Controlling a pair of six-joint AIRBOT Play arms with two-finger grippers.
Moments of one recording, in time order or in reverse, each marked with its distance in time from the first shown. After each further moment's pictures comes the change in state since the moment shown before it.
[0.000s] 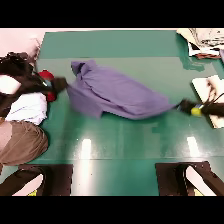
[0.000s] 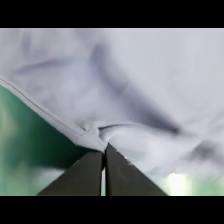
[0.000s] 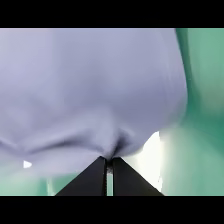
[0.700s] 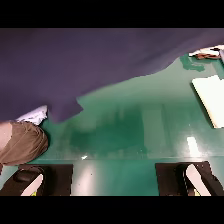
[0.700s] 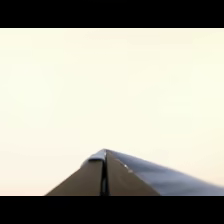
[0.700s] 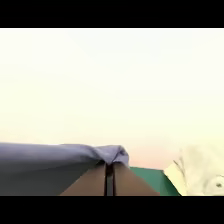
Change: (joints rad) left arm 0.001 0.238 1.091 0.184 -0.060 0.040; right arm -0.264 0.042 1.386 0.002 0.211 0.115
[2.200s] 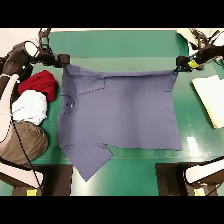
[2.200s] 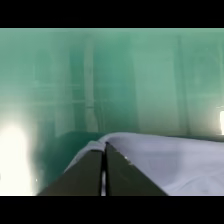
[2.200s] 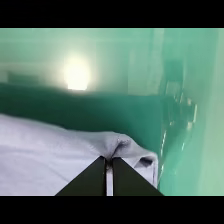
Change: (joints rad) left arm 0.086 -0.934 -0.483 -0.047 0.017 0.063; right arm 0.484 -0.860 -0.300 -0.413 0.070 0.127
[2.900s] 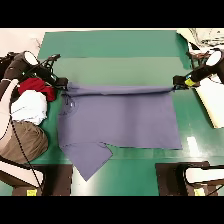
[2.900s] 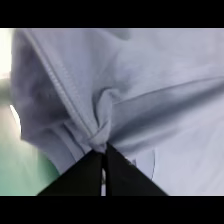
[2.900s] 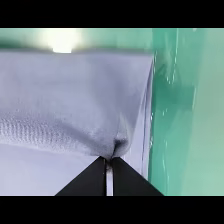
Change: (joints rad) left arm 0.065 -0.017 -0.145 -0.044 -0.399 0.175; right arm -0.002 0.183 -0.436 -0.060 -0.095 -0.031
